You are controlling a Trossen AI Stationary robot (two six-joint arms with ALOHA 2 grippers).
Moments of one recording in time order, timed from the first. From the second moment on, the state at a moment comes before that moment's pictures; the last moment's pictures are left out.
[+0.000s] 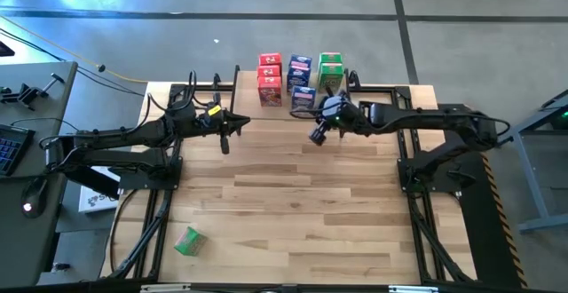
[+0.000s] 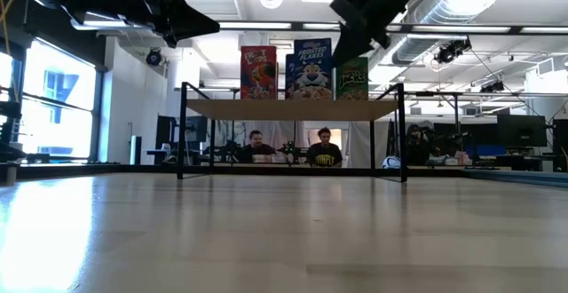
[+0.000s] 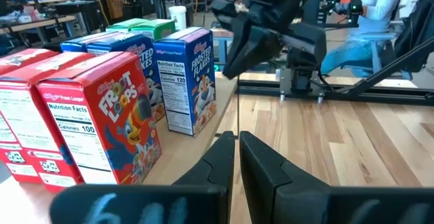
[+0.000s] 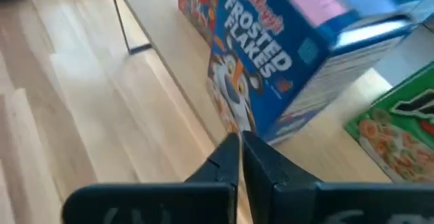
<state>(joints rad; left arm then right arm) 0.34 0.86 0.49 0.26 0.08 0.08 -0.18 1.41 1.13 -0.43 0.38 0.14</state>
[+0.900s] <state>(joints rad) 0.34 0.86 0.49 0.22 0.09 0.06 -0.24 1.46 1.13 -0.33 0.36 0.05</state>
